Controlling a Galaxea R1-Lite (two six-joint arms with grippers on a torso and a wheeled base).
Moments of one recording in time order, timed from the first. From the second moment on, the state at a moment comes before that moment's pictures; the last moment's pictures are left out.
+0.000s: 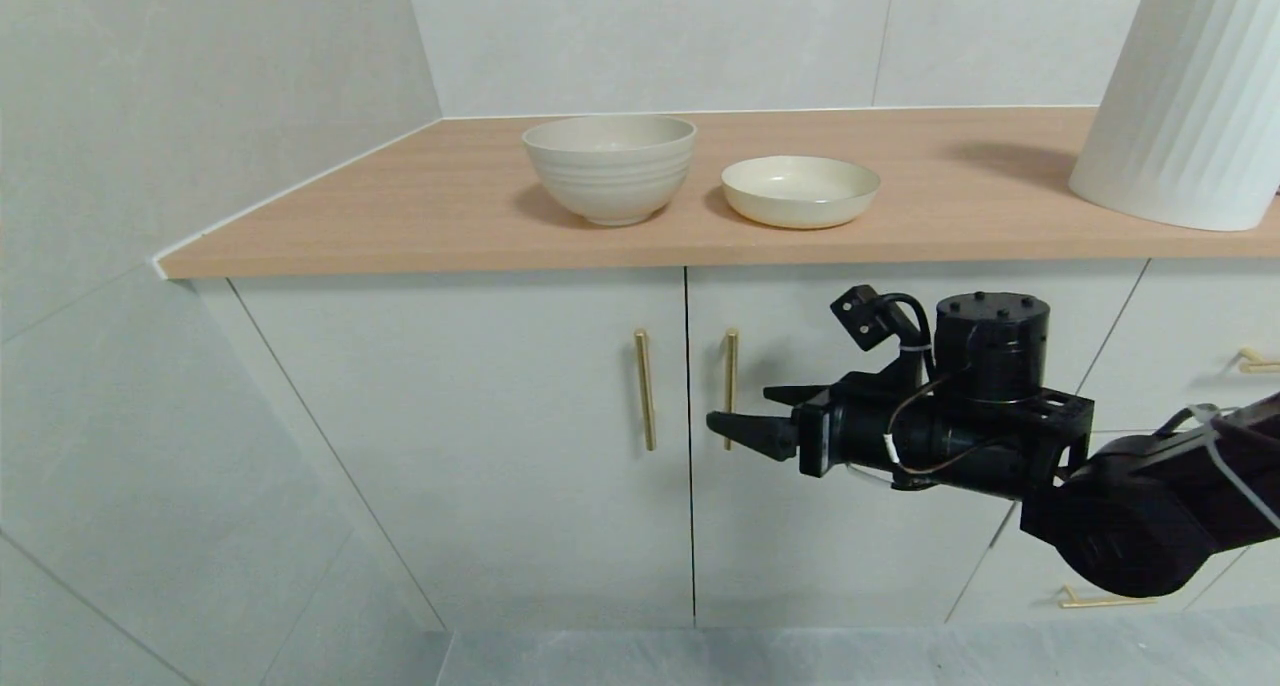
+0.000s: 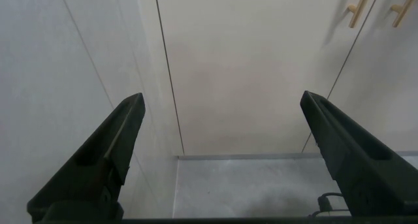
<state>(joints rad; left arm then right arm) 0.00 0.00 0.00 0.00 -0.01 0.00 0.57 1.91 -0.86 -0.87 0.39 0.22</state>
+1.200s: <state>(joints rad) 0.00 0.00 0.00 0.00 -0.01 0.00 0.63 2.08 -0.96 -1.02 0.32 0.34</state>
